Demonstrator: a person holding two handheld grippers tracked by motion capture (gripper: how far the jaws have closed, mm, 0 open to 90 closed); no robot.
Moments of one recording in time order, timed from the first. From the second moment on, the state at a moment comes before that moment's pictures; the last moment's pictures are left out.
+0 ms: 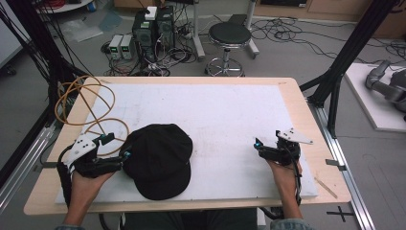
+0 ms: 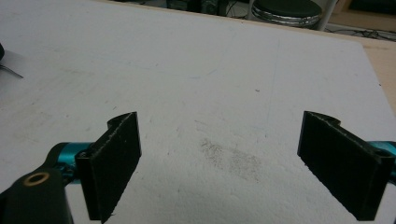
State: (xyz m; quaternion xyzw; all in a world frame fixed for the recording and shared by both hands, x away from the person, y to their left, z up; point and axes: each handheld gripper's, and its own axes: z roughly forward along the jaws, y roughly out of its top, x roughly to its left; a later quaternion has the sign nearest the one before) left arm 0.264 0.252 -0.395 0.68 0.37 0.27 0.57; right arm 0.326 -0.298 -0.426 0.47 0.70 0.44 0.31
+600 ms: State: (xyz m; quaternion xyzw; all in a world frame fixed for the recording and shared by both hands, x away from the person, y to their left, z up) left arm 0.292 0.210 -0.383 0.71 0.35 0.23 0.56; right arm 0.326 -0.298 -0.427 0.47 0.70 0.44 0.30
